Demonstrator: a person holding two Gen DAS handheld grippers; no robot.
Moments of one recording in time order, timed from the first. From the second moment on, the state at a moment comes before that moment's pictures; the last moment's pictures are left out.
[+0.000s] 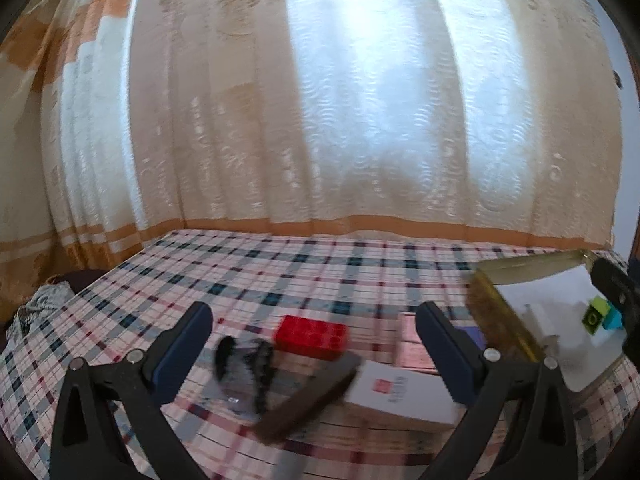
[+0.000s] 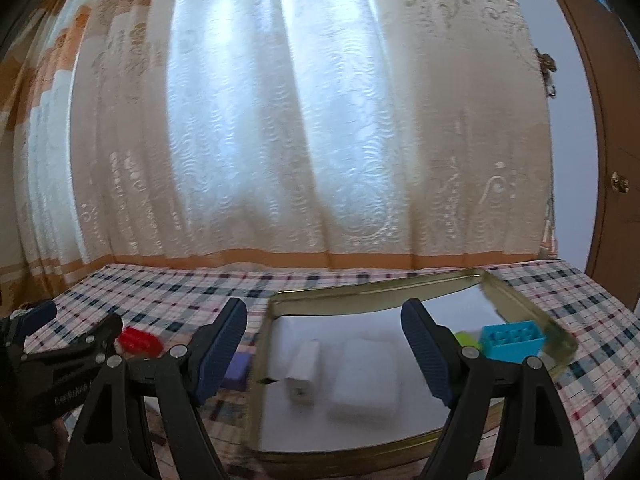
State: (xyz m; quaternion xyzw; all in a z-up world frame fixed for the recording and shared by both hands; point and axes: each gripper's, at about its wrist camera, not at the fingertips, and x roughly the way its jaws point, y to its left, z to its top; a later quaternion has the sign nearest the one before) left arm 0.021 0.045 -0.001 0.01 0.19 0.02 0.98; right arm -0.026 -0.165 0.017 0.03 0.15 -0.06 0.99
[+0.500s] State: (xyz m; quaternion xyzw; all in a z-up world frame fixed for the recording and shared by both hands) left arm 0.044 0.142 -0.011 -0.08 0.22 0.09 0.97; right arm -0.009 -0.097 0.002 0.02 0.20 0.03 0.98
